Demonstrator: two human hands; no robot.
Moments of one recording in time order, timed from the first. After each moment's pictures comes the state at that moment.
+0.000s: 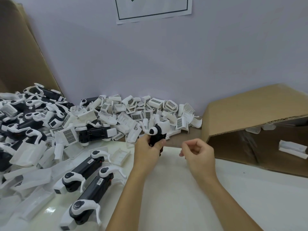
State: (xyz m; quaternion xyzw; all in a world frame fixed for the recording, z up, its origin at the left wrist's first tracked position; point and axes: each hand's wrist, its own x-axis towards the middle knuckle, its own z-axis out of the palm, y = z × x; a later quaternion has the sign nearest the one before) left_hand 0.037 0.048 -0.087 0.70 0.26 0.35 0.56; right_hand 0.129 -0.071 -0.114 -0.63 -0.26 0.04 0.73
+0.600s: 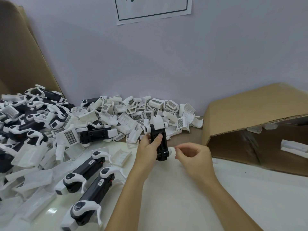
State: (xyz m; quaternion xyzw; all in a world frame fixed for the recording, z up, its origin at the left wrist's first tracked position) left_hand 0.036 0.045 -0.081 0.61 0.28 0.32 0.67; right_hand 0.120 -0.073 -0.106 -0.67 -0.32 0.06 0.67
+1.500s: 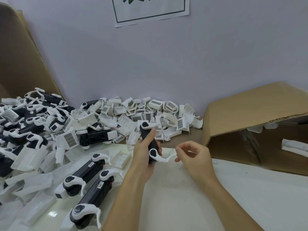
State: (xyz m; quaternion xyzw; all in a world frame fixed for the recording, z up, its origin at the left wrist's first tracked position) left_hand 0.034 0.048 -0.073 0.46 0.24 0.29 0.81; right_hand 0.123 -0.071 -0.109 -0.66 -0.31 0.08 0.68
